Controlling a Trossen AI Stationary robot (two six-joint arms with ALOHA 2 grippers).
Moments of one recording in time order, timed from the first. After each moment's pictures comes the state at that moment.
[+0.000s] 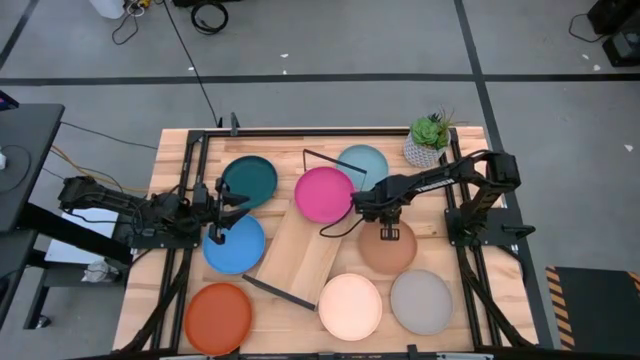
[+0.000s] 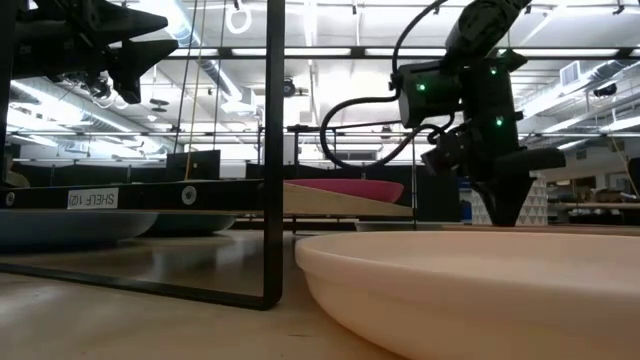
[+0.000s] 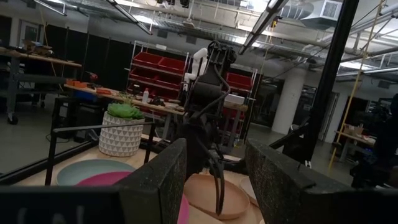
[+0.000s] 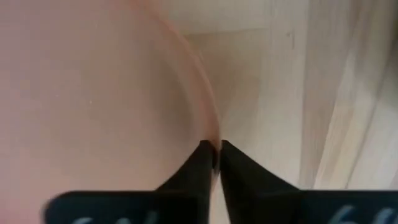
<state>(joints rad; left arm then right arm) -0.22 0.37 0.01 0.64 -0.37 -0.17 -0.07 1.71 0.96 -0.91 0.10 0.02</state>
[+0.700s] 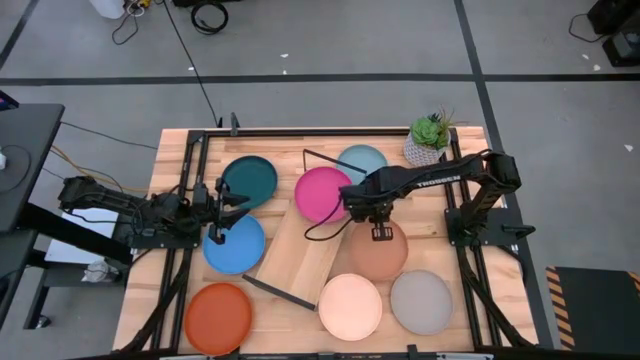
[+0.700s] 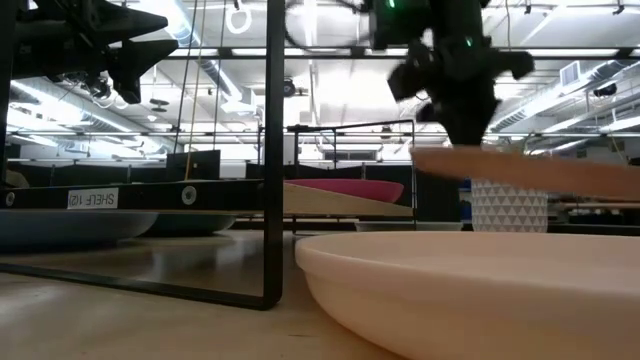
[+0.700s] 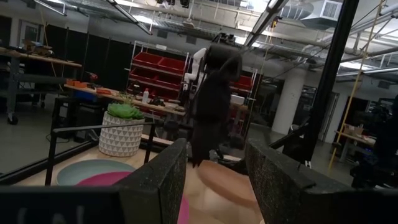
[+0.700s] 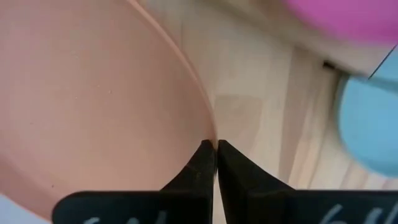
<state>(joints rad) -0.22 0.37 0.01 0.64 -0.37 -0.17 0.00 1.71 1.33 -1.18 0.00 -0.05</state>
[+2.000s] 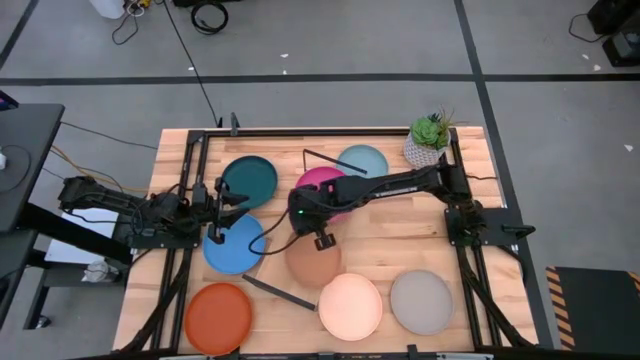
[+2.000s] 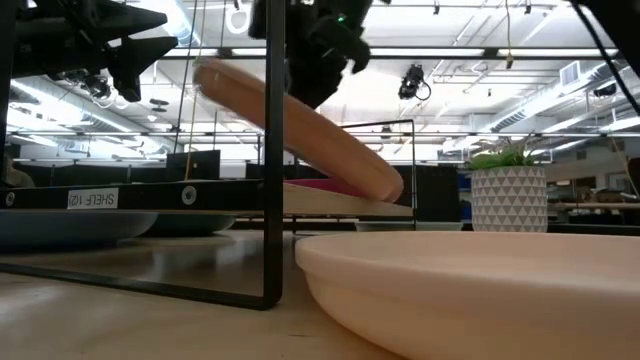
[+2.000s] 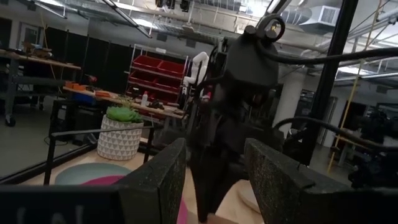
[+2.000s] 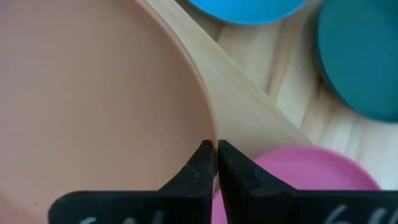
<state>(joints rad) -0.21 0.37 0.01 0.66 -0.37 -0.17 0.05 2.10 1.87 -0.85 0.02 -0.36</state>
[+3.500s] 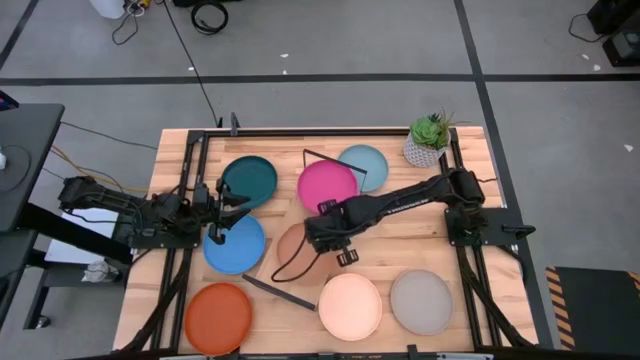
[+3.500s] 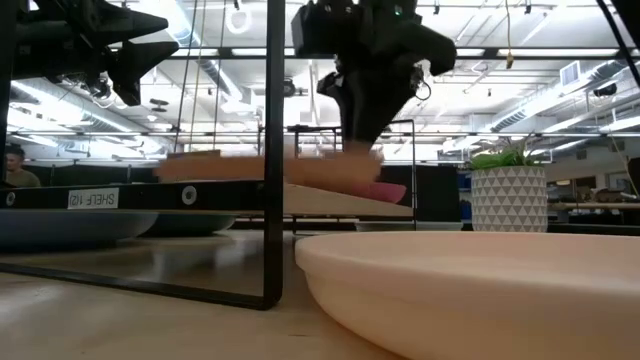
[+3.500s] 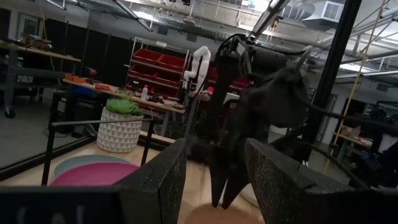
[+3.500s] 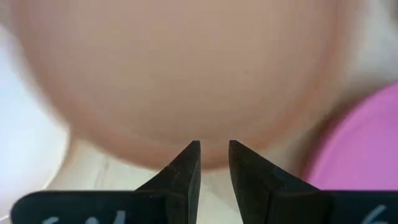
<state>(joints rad) -0.22 0.37 0.01 0.63 -0.37 -0.20 0.17 2.02 1.70 -1.00 0.12 -0.19</state>
